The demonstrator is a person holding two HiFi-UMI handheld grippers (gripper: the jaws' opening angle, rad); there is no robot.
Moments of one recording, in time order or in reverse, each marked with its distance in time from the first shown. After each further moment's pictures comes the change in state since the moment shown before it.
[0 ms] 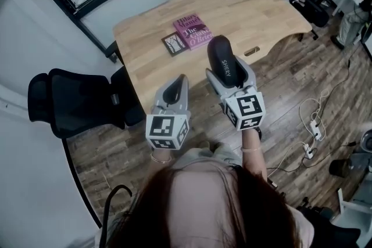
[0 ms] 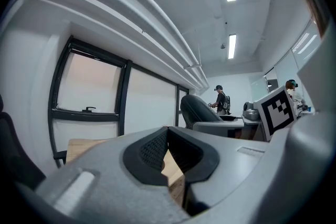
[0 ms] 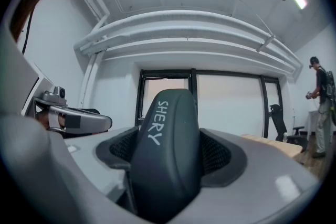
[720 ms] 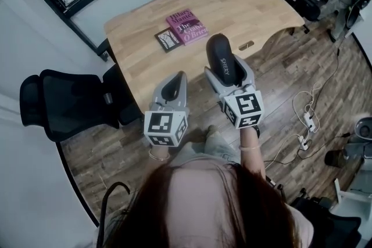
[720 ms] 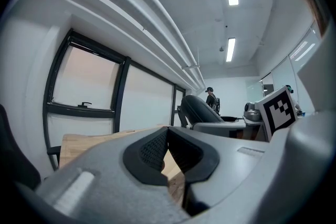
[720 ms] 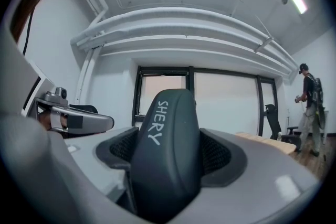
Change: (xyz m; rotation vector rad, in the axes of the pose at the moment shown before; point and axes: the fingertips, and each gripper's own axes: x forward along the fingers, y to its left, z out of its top) left arm 0.000 0.006 -0.011 -0.036 0.005 -0.056; right arm -0.004 0.007 -0.010 -0.004 0.033 -0.055
